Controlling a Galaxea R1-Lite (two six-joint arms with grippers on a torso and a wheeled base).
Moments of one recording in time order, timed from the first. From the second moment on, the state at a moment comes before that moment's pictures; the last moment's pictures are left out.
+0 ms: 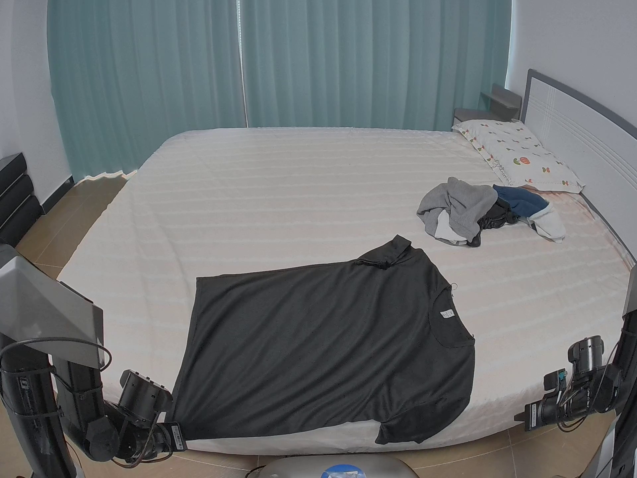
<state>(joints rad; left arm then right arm) -0.32 2.17 -0.02 -0.98 0.23 -0.57 -0.16 2.11 -0.02 -0.97 0.24 -0.11</state>
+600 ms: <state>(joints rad) -0.30 2.17 -0.02 -1.12 0.17 -0.59 -0.08 2.23 -0.07 -1.29 0.27 0.09</state>
